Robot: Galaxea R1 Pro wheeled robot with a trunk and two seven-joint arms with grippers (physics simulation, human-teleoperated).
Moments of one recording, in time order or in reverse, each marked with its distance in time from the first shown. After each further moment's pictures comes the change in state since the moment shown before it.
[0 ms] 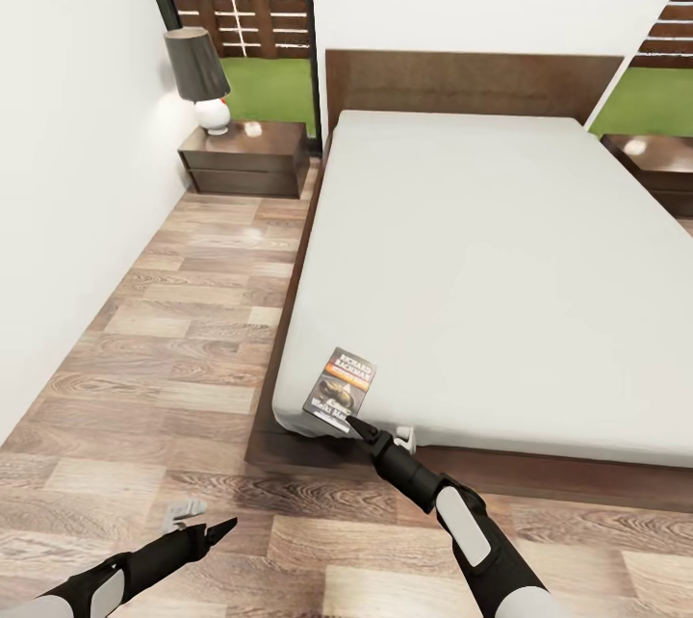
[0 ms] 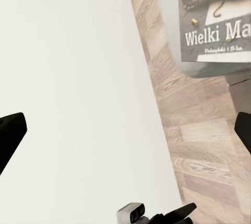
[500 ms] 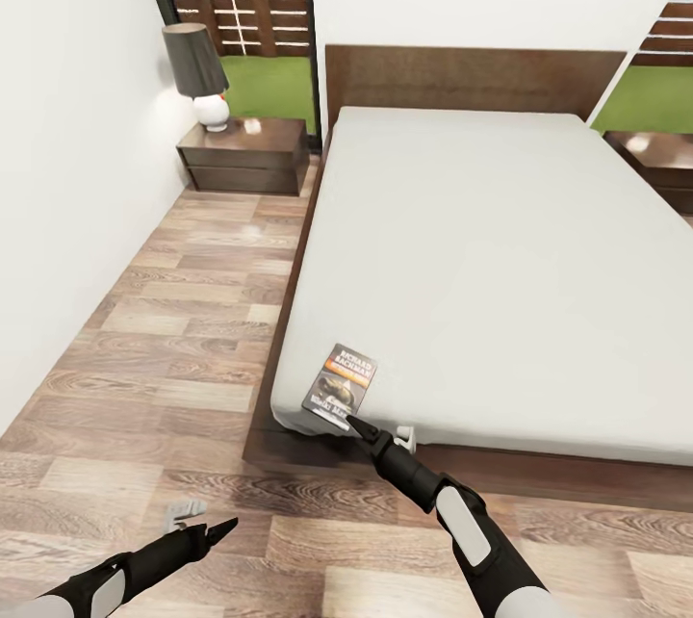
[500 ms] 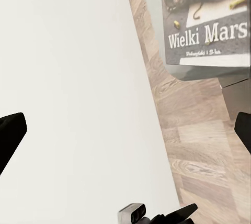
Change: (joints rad) left arm 0.000 -0.001 0.000 0.000 0.000 0.001 -0.001; right arm 0.000 0.000 0.000 -0.001 0.000 0.000 0.003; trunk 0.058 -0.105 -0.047
